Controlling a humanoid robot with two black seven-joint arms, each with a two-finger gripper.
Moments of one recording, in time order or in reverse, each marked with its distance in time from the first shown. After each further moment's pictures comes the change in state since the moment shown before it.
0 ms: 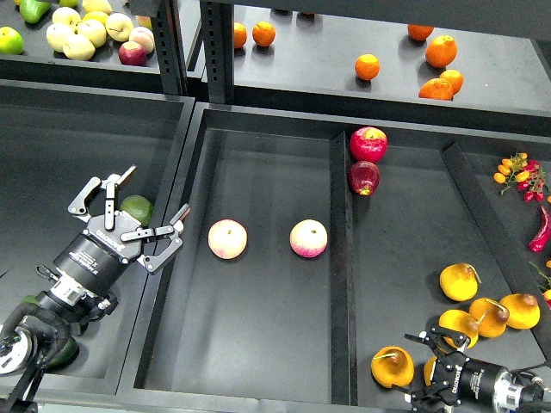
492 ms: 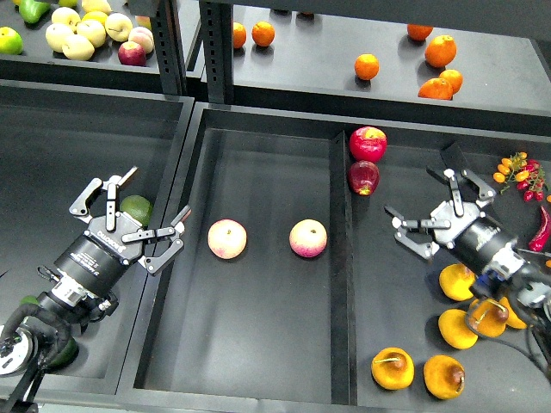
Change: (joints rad) left arm 0.001 0.000 0.003 0.000 0.004 0.000 0.000; right arm 0.241 0.399 0.414 -0.001 0.066 -0.214 0.000
